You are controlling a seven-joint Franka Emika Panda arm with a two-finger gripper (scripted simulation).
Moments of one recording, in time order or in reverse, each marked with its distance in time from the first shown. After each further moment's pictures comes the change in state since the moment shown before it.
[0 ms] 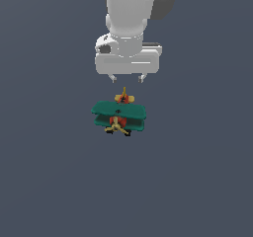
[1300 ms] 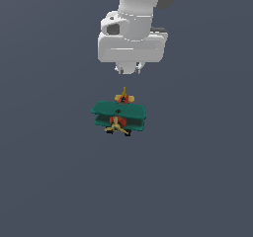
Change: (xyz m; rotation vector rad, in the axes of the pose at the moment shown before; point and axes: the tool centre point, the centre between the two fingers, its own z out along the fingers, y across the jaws) arm -0.002 -0.006 -0.038 -0.116 0.076 -0.183
